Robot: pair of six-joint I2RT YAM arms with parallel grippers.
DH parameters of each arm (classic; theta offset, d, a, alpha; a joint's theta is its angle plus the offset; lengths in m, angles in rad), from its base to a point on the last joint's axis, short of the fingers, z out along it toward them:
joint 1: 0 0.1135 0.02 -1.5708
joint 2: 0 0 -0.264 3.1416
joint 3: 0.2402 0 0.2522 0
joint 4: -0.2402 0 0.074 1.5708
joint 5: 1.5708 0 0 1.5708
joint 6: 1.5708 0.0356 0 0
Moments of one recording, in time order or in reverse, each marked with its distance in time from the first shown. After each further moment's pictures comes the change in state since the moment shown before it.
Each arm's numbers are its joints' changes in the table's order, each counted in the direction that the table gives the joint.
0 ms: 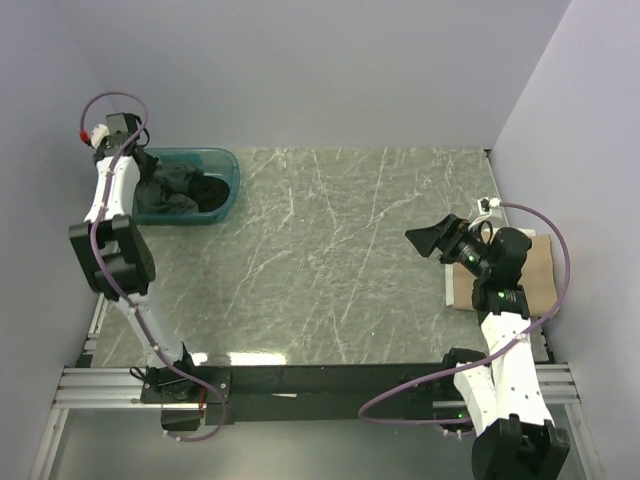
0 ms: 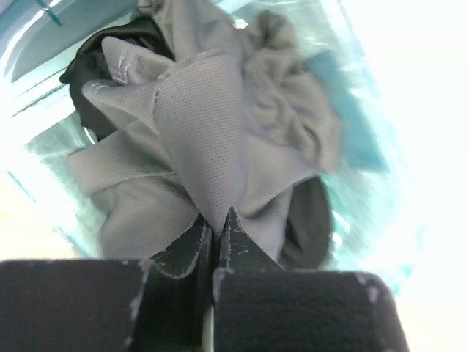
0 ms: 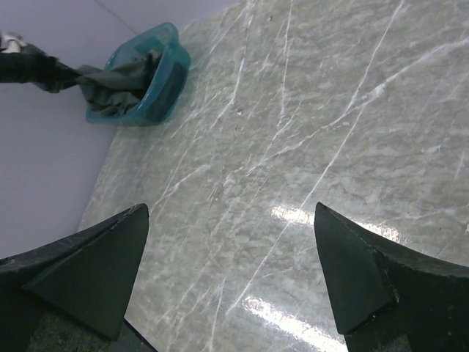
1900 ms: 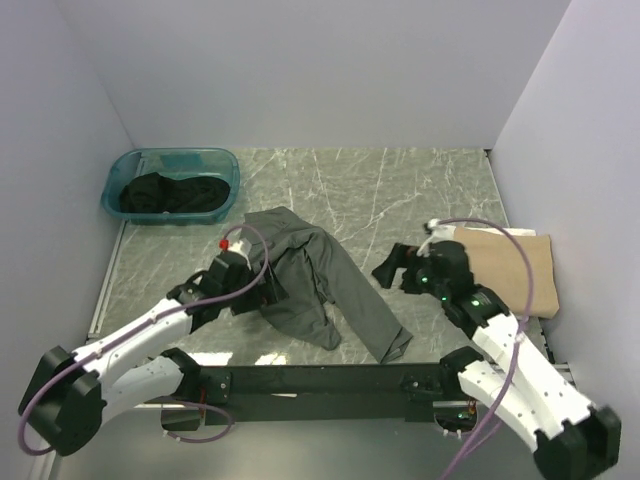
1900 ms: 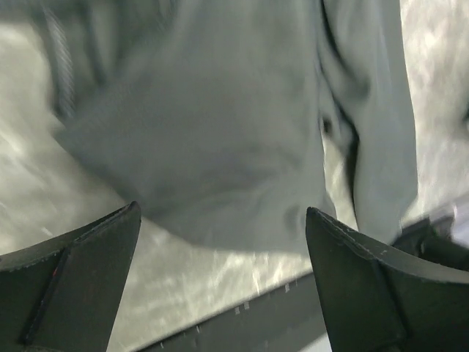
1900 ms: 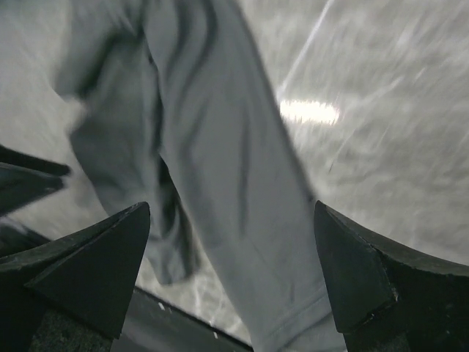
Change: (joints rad) left arm -0.841 -1.026 -1.351 0.371 0.346 -0.061; right arm 0.552 -0.025 -0.004 -0.350 0.581 0.027
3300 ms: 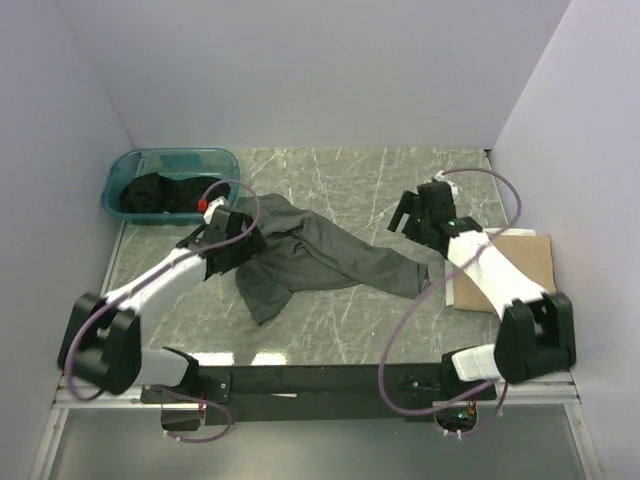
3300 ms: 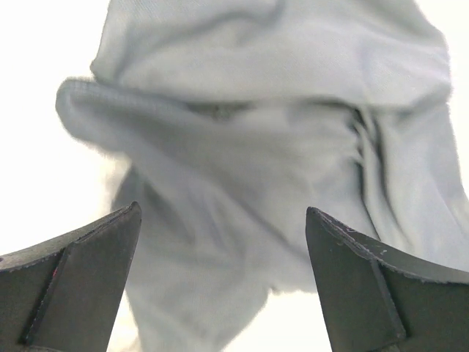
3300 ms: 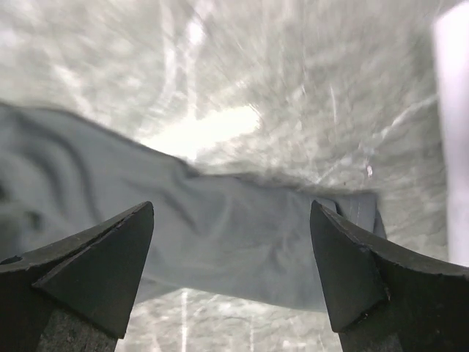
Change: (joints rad) left arm 0.220 0.393 0.322 -0.027 -0.235 0.011; right arm -0.139 0.695 0.416 -0.024 0.267 0.024
